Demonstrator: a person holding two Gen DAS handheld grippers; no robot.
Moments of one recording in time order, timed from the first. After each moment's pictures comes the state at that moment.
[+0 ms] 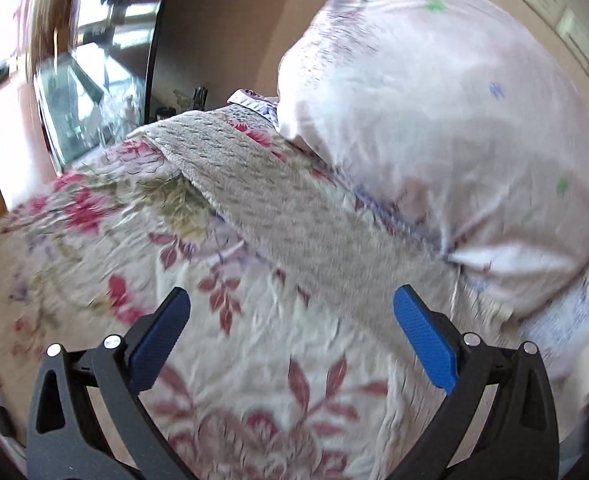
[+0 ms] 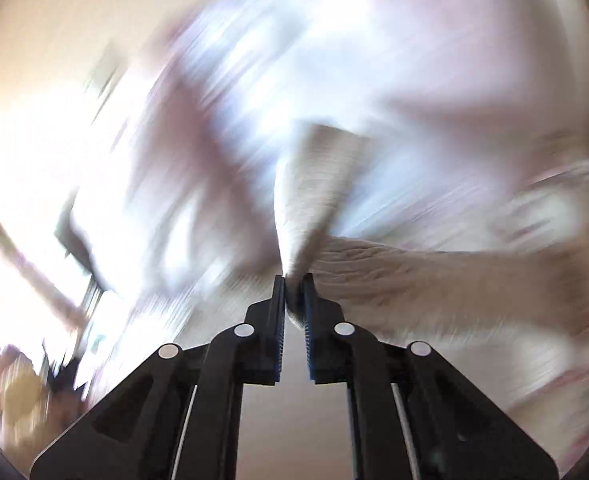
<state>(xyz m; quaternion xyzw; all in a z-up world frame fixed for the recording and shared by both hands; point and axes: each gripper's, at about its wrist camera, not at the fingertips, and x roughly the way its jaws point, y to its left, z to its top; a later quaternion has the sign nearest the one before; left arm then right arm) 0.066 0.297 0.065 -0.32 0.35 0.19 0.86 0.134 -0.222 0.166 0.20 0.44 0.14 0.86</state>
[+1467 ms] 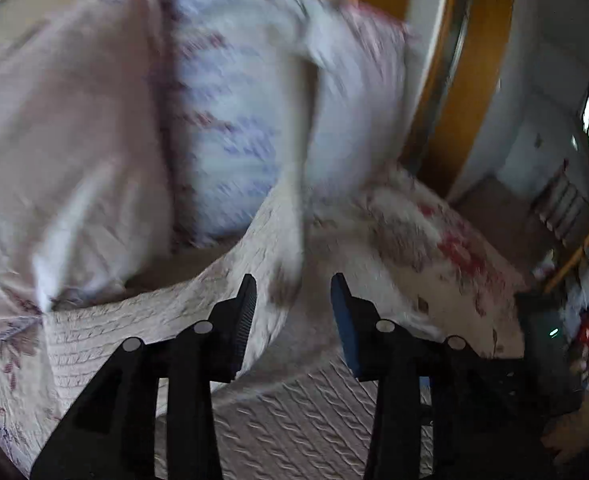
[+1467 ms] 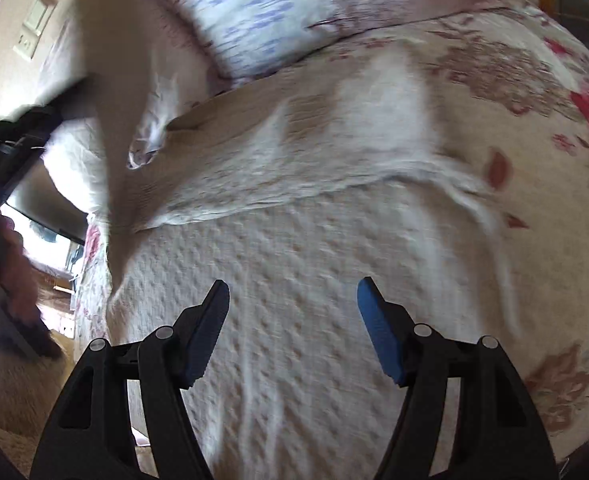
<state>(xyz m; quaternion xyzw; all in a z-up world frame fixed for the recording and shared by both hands) 0.130 -0.104 0.135 0.07 0.39 -0.30 0.87 0.021 -0.254 0.114 0.25 0.56 0.02 0.79</state>
